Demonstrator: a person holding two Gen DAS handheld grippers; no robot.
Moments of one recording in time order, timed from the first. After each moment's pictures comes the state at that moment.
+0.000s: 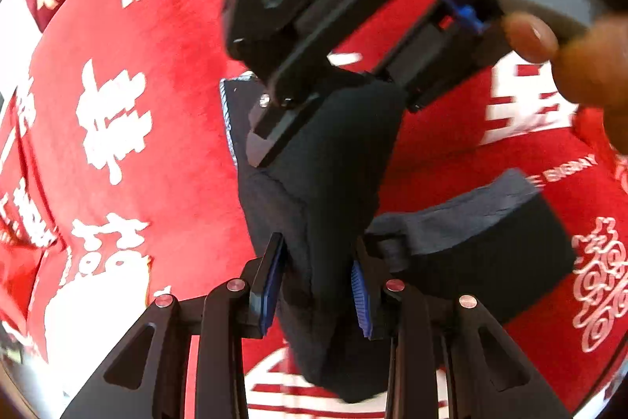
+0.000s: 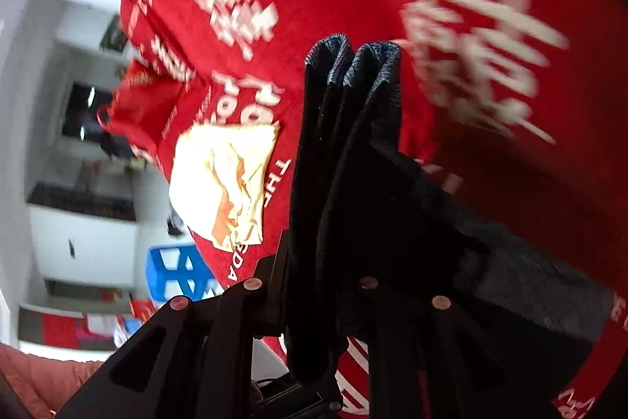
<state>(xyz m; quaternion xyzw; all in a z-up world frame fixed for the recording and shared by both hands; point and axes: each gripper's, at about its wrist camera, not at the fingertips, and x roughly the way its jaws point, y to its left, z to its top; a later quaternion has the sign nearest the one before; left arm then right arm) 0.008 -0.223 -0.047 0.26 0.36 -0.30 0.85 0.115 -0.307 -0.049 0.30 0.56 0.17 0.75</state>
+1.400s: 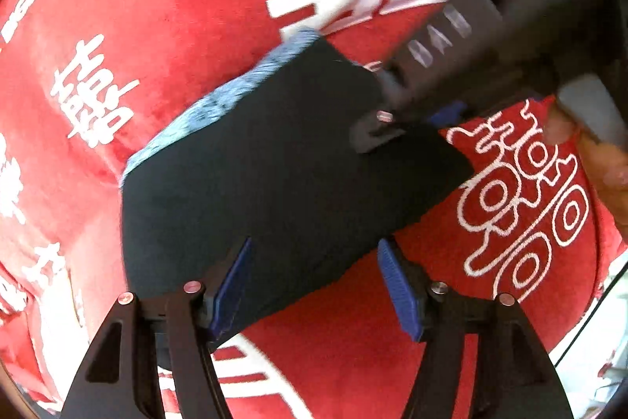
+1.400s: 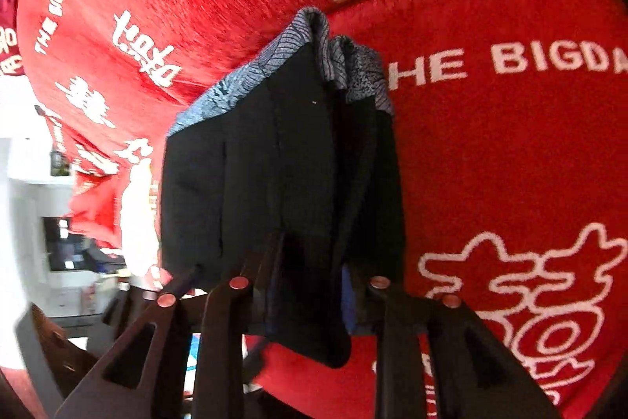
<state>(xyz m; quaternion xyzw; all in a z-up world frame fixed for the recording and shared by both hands) -0.108 -0.325 -0.119 0.37 0.44 -0.39 0.72 -0.104 -0.462 -0.169 0.43 0.55 -0.03 0.72</state>
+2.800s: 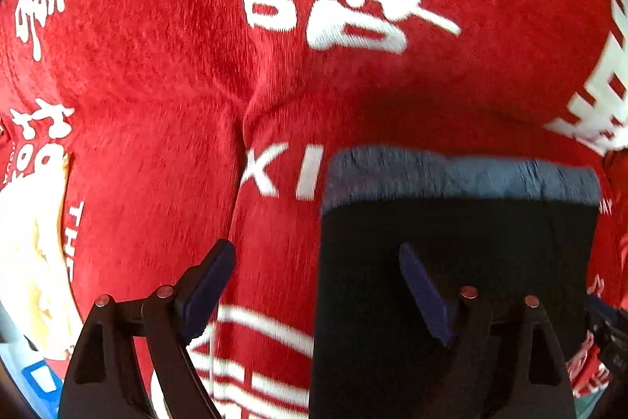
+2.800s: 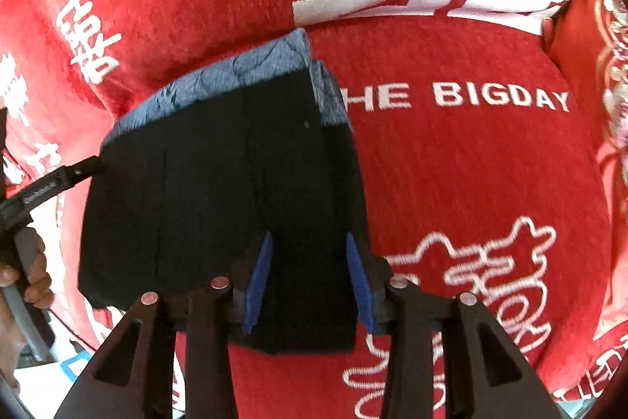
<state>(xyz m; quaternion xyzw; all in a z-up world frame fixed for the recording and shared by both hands) 0.115 -0.230 -0.156 0.17 0.59 -0.23 0.75 -0.090 -0.418 -0.150 0.29 0.58 -0.20 0.74</state>
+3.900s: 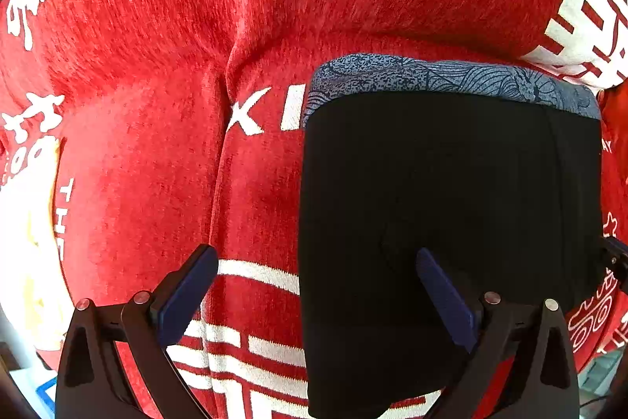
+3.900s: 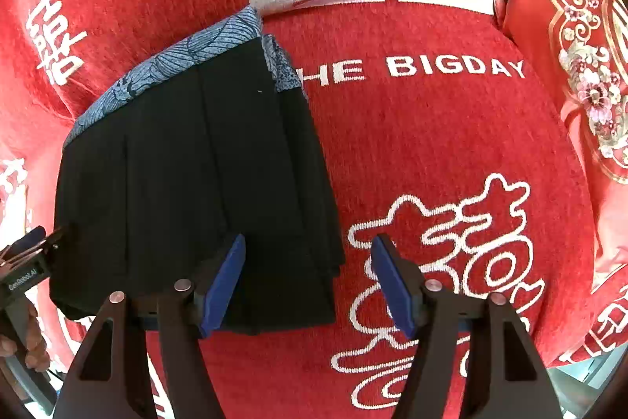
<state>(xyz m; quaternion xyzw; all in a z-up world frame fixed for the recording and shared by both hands) 0.071 -0.213 -0.171 0.21 0.59 -0.25 0.74 -0.106 -0.406 -0.160 0.28 0.57 -0.28 0.72</state>
